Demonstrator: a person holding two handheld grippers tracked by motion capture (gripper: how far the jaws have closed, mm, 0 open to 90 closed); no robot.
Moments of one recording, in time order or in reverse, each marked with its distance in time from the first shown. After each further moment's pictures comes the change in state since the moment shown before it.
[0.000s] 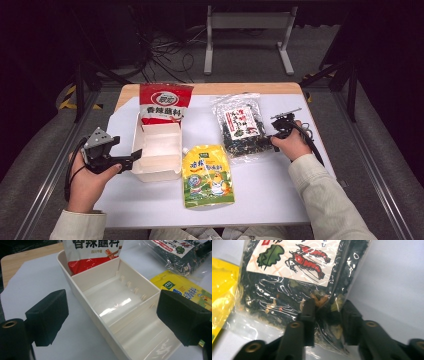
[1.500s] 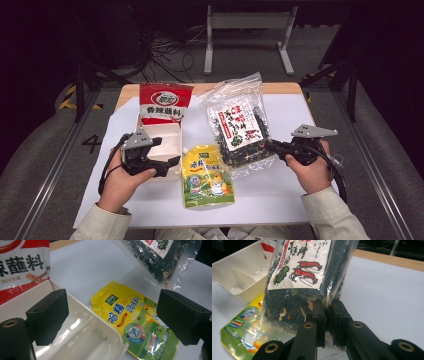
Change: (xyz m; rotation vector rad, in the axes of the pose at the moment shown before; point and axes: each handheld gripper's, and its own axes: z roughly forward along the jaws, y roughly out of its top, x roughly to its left) left arm -0.074 0.027 0.037 -0.017 -0.275 0.124; right arm 0.079 -0.054 -0.104 -0.409 0.029 -0.183
